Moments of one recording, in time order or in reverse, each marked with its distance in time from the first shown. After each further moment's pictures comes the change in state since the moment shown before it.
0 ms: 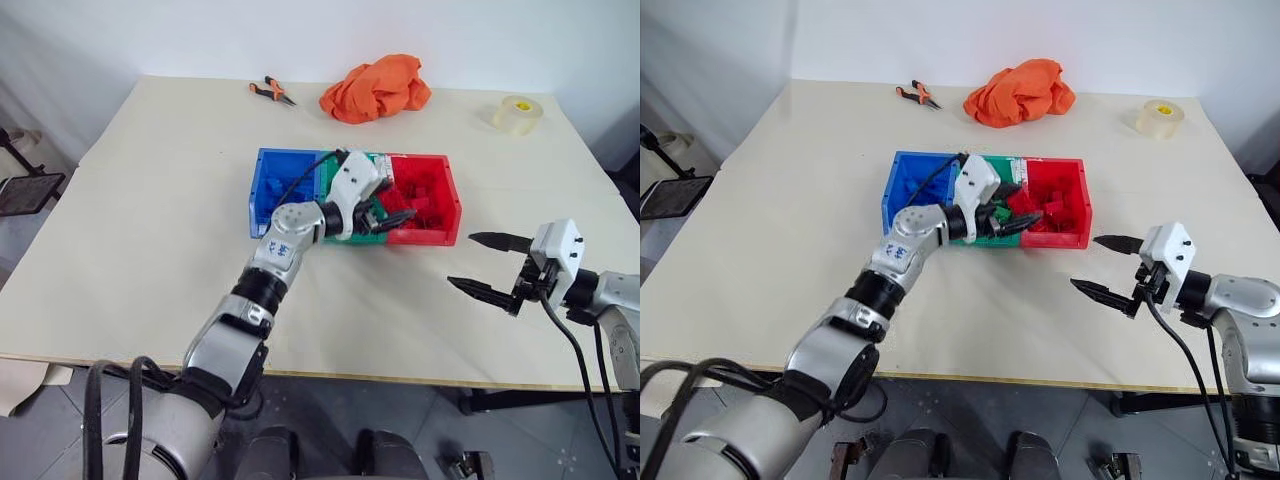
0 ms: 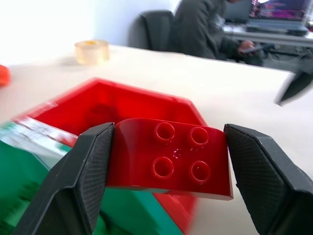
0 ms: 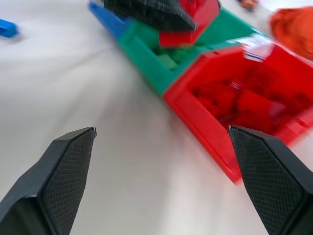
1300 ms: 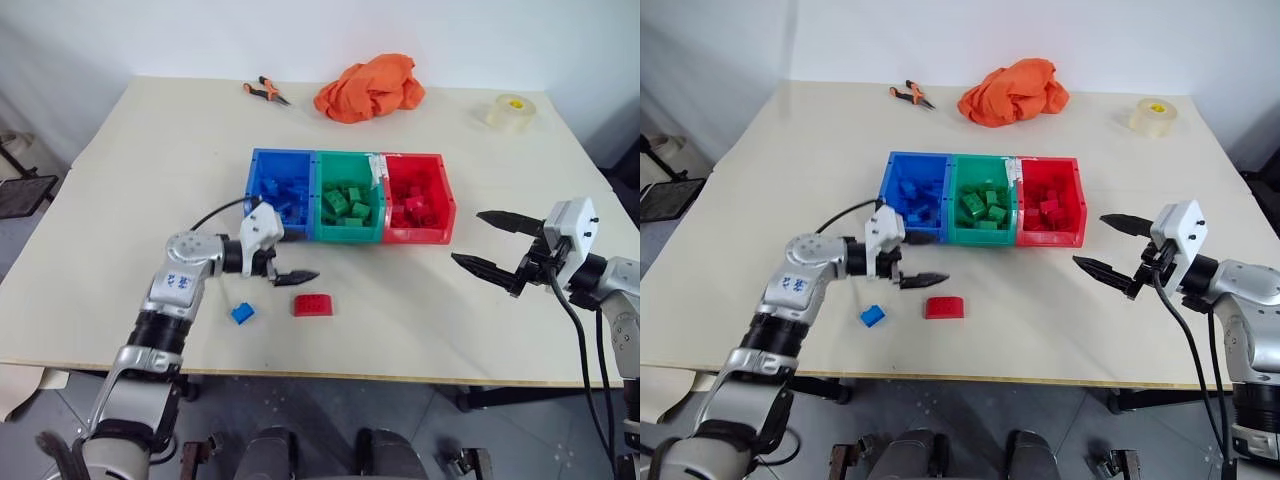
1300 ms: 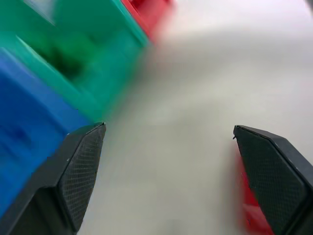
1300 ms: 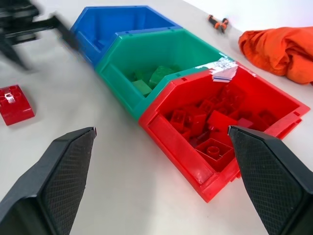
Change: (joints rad) left arm 0.489 0.439 0.017 -0.629 0.009 0.267 -0.455; right arm -0.102 -0.002 0.034 0.031 0.051 0.034 -0.017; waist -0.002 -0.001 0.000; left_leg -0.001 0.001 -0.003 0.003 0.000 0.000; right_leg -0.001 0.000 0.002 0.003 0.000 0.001
